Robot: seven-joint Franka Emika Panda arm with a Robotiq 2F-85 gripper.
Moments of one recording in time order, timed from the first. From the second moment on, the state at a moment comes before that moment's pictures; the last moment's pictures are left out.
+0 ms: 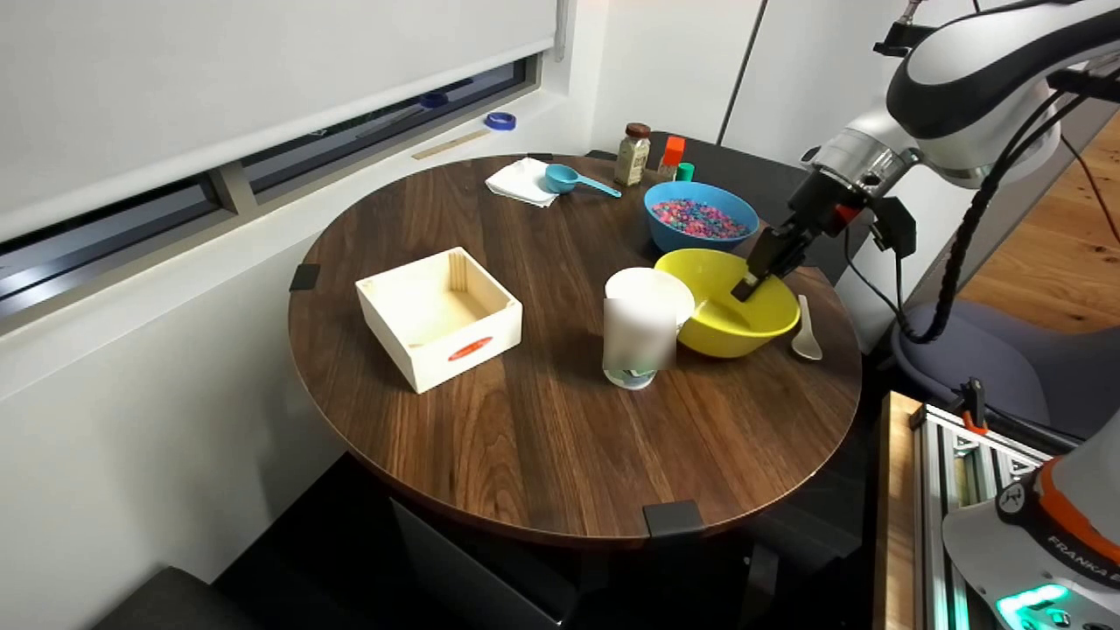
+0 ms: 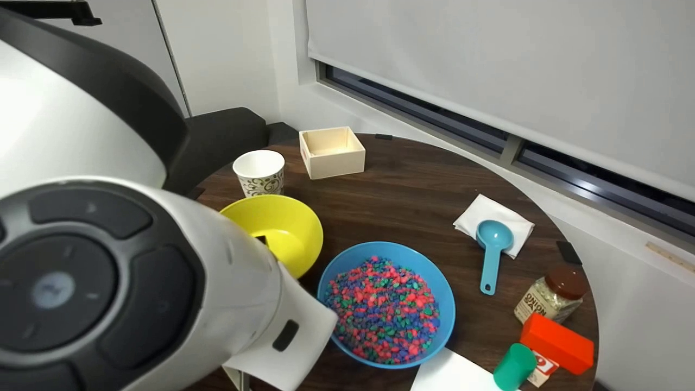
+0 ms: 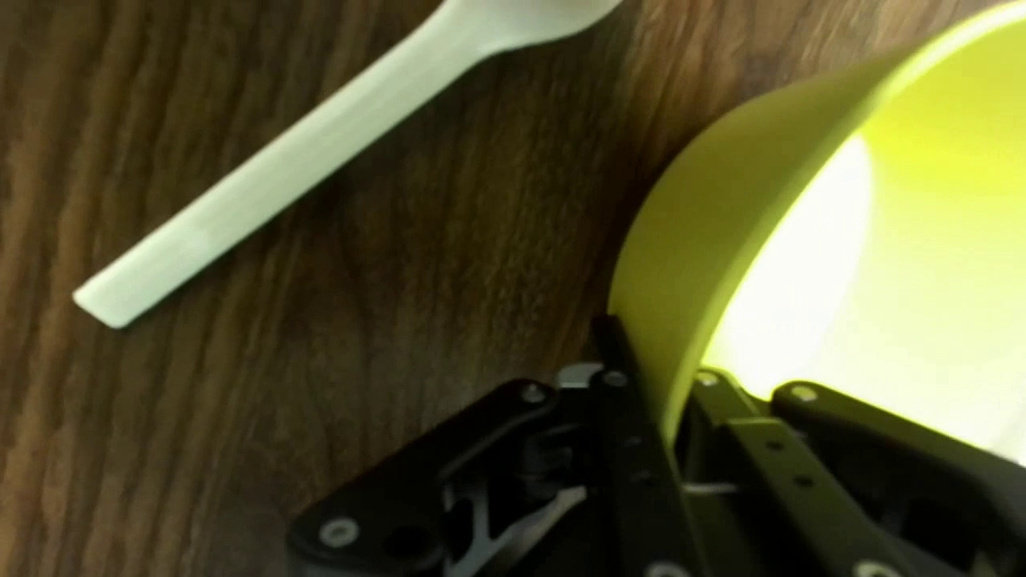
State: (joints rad) arm 0.01 -0.38 -0.32 -2.69 0.65 2.38 -0.38
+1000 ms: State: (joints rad) arm -0.06 -0.38 -0.29 -2.61 0.57 2.27 -0.40
